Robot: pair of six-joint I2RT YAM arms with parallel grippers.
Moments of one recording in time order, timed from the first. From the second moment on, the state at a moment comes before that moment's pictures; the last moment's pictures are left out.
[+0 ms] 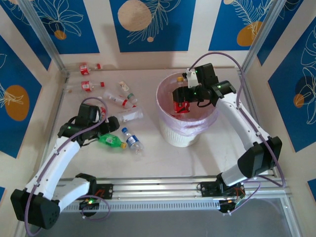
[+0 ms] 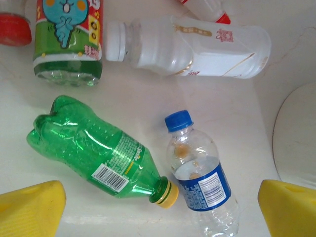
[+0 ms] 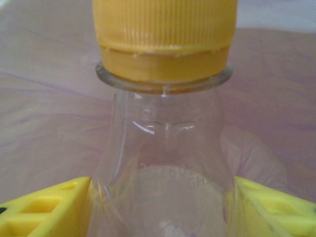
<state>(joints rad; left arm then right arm) -0.26 0.98 0.89 -0.87 0.06 -0.60 0.37 1.50 1.50 -0.86 -0.31 0.19</state>
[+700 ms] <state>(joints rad) -0.21 1.01 0.72 -0.79 0.10 -0.77 0.38 1.58 1.39 -0.73 -0.31 0.16</state>
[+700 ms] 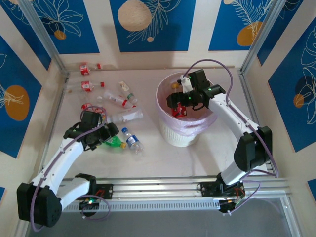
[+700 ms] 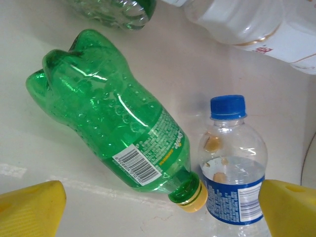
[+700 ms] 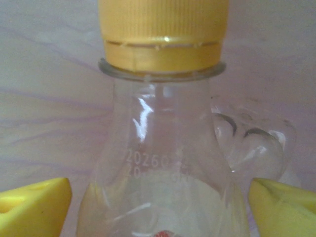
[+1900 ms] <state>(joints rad) -0.19 1.20 0.65 -0.60 0.04 -0.97 0.36 1.33 1.50 -0.82 -0.31 0.17</state>
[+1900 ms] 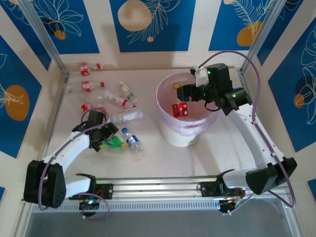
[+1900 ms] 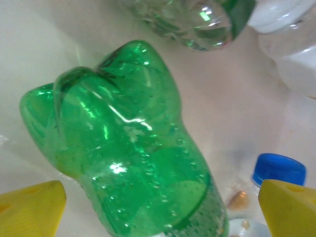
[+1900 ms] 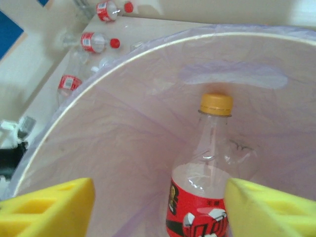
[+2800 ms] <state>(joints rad) -0.19 1.21 0.58 -0.54 -0.03 -1.02 0.41 1.64 1.53 -0.74 -0.23 0.18</state>
